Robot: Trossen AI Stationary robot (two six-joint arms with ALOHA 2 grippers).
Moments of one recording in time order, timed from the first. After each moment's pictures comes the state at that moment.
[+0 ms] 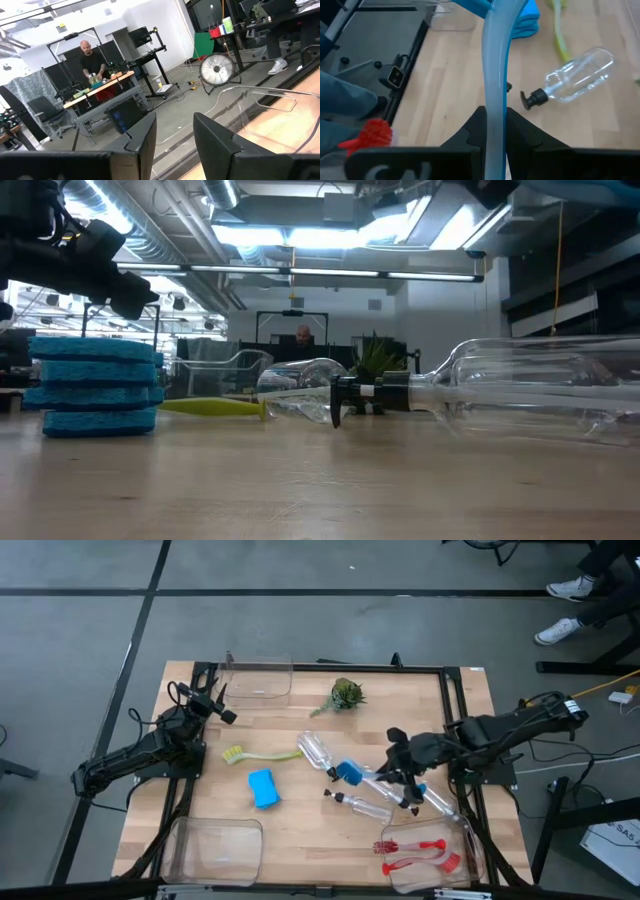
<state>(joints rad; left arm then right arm) 0.46 0.01 0.01 0.07 -0.69 0.44 0.32 1.12 1.07 -0.62 0.05 0.20</state>
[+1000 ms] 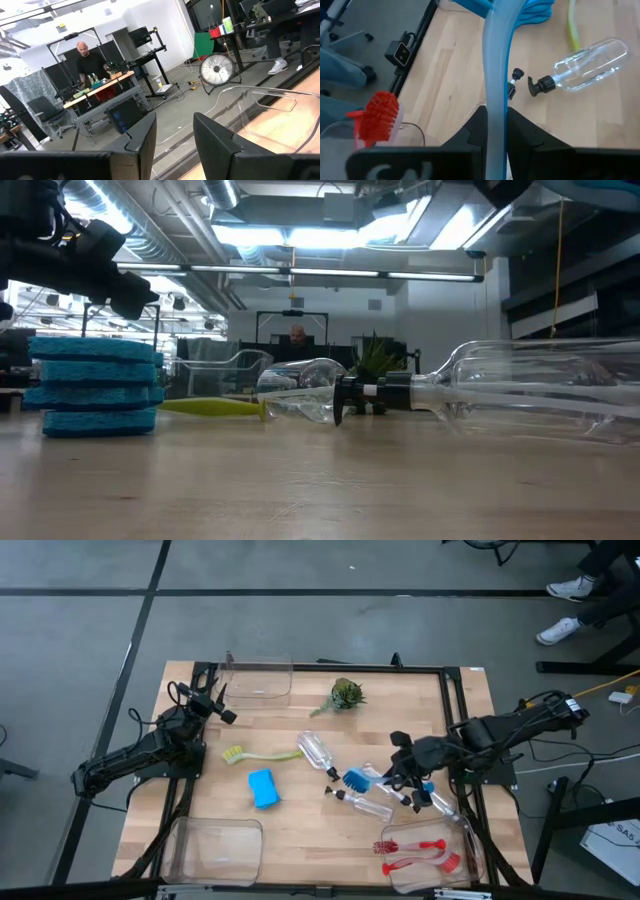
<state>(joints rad) 0.46 0.01 0.01 0.07 -0.69 0.44 0.34 1.10 1.07 -0.70 0.01 0.14</state>
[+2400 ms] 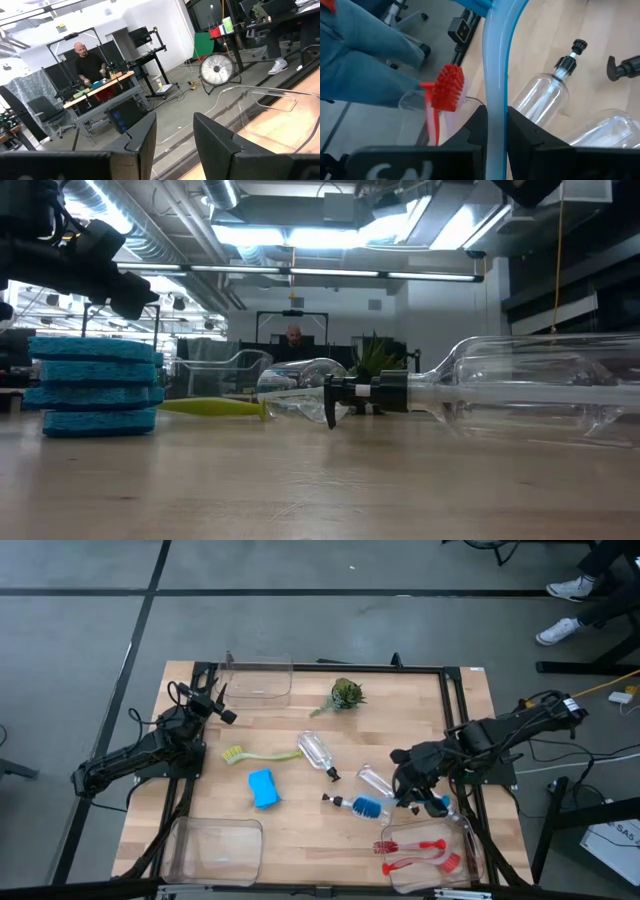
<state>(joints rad) 0.46 0.01 0.01 0.07 -0.69 0.44 0.37 1.12 1.07 -0.73 -0.25 0.20</state>
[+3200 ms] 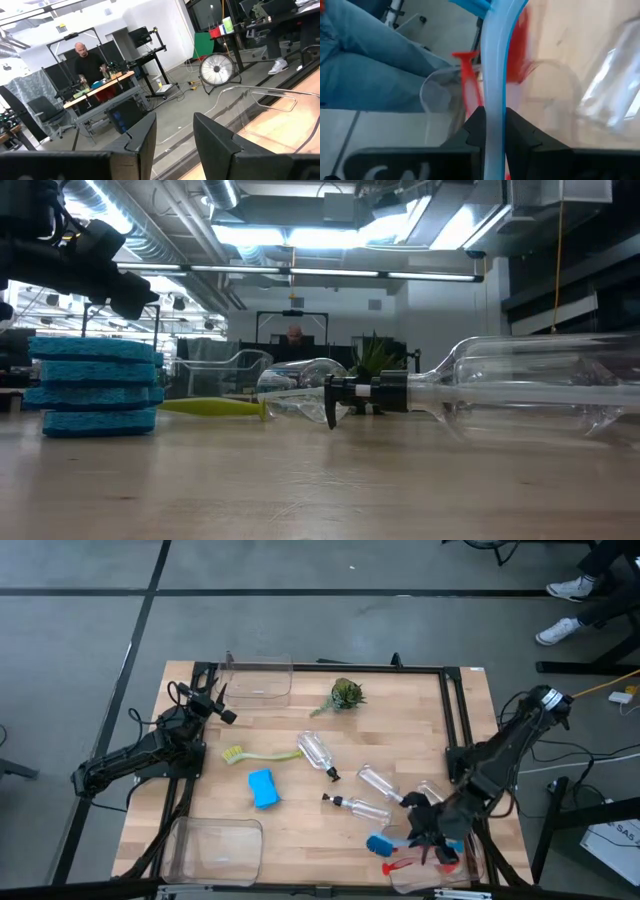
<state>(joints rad) 0.46 0.01 0.01 0.07 -0.69 0.44 0.85 1.19 0.83 -0.38 0.09 0.68</state>
